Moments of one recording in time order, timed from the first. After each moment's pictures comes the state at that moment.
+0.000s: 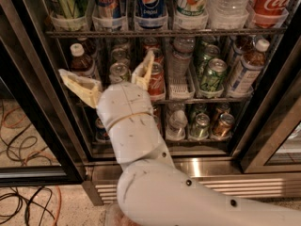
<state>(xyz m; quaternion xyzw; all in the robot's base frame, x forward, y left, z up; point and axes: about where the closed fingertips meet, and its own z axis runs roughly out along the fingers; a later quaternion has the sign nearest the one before) 0.496 0.069 0.998 -0.10 0.59 0.14 0.79</state>
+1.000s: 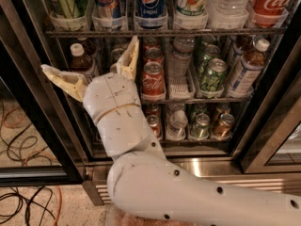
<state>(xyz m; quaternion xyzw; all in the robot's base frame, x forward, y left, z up) 0.497 0.099 1.021 -0.15 0.54 0.13 0.82</state>
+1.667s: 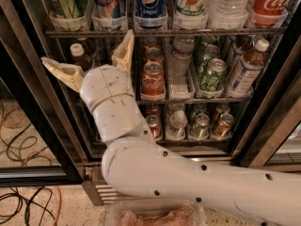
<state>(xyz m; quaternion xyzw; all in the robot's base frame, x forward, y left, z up) 0.524 0.111 1.020 -0.15 0.54 0.12 0.82</state>
